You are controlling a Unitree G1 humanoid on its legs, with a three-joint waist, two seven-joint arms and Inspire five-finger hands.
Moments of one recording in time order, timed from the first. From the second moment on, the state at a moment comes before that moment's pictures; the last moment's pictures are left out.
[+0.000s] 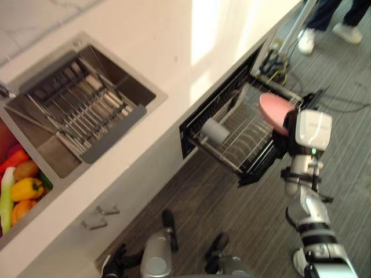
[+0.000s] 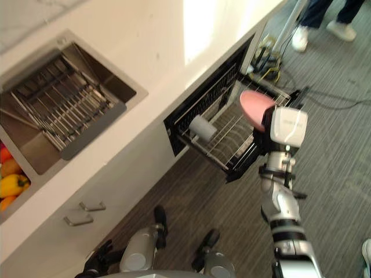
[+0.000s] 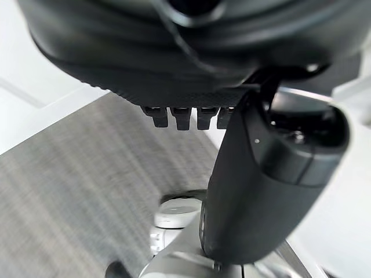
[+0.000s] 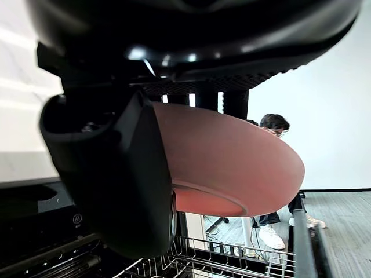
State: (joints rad) left arm 0.14 0.17 0.19 0.94 -0.22 -0.06 -0.09; right arm -0.44 -0.48 -0.05 0.40 -1.01 0.05 -0.61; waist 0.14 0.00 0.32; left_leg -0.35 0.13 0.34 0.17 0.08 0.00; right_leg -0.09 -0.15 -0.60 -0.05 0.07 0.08
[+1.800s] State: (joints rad) left arm 0.15 0.18 0.08 0.91 -0.41 0.12 -0.32; right arm -0.20 -0.38 -0.58 0.43 0.08 0.14 -0.55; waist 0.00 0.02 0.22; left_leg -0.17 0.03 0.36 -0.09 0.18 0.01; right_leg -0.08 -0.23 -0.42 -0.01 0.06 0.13
